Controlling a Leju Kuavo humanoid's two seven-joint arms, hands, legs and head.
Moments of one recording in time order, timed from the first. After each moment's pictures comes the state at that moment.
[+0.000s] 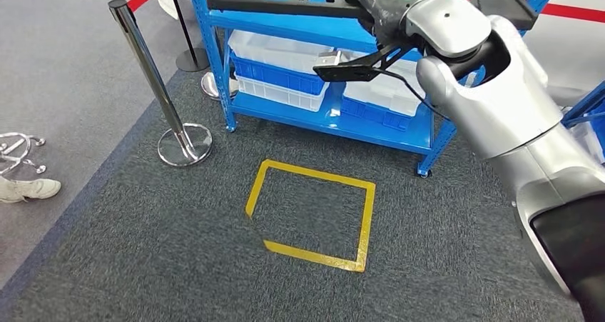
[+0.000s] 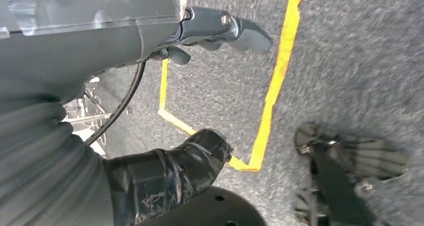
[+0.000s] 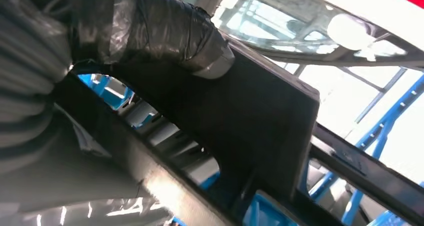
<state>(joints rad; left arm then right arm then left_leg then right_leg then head) -0.09 -0.17 1.09 -0.21 -0.92 0.08 -0.07 -1.39 -0.17 0.93 -1.11 1.02 0.27 -0.11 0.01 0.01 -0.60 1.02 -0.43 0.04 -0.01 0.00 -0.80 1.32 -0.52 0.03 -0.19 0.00</state>
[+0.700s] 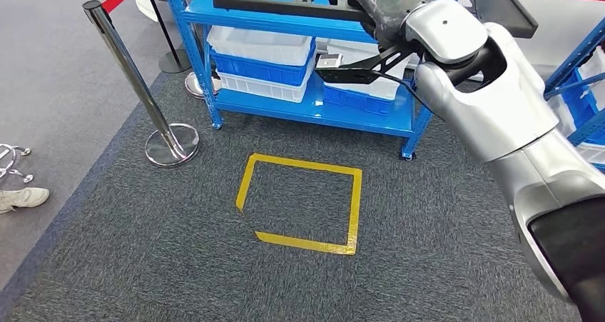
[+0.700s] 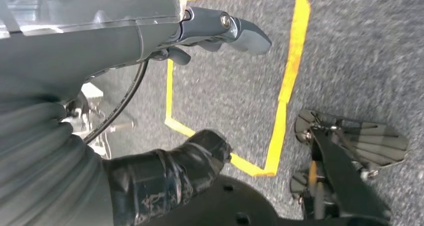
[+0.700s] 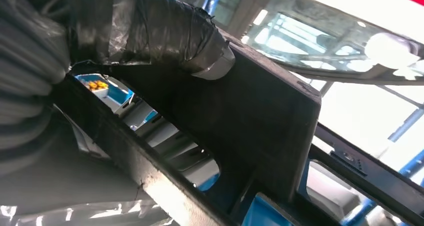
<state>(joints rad) -0.09 -0.17 1.10 -0.21 -0.93 0.08 -0.07 -1.37 -0.14 0.93 -1.11 1.04 0.25 -0.08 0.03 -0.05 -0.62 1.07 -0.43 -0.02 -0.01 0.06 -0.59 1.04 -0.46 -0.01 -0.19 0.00</state>
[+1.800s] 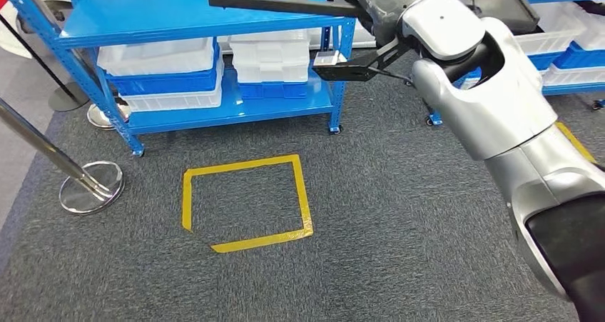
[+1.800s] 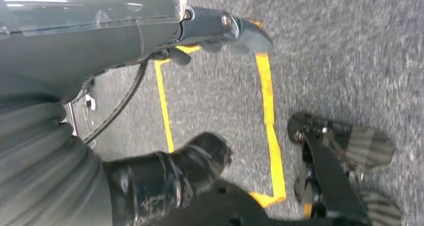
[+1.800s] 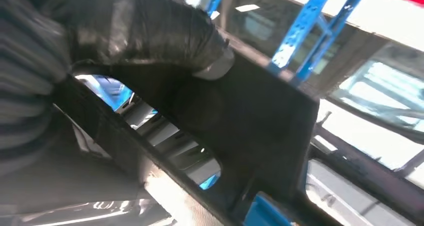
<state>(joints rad) -0.09 -0.17 1.13 -0.21 -0.93 0.08 -0.08 -1.38 -0.14 0.93 -1.11 1.06 0.27 -0.08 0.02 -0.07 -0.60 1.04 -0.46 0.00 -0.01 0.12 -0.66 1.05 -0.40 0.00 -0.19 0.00</state>
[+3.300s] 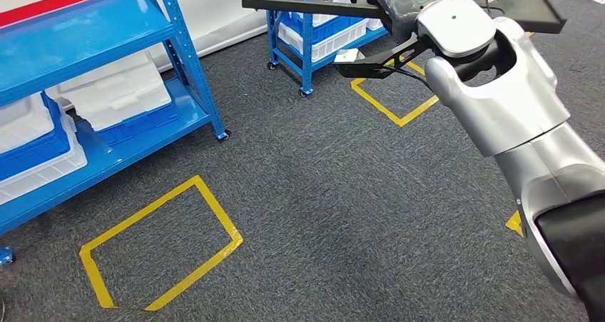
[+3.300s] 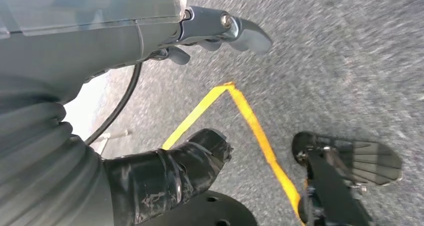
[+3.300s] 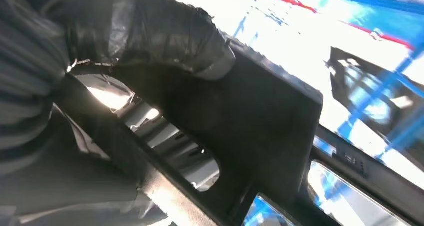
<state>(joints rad) -0.09 -0.17 1.15 -0.21 -0.95 0.09 -0.06 -1.39 -0.19 0.93 -1.04 1.11 0.29 -0.06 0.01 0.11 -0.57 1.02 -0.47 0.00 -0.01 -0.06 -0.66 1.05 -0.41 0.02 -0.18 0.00</state>
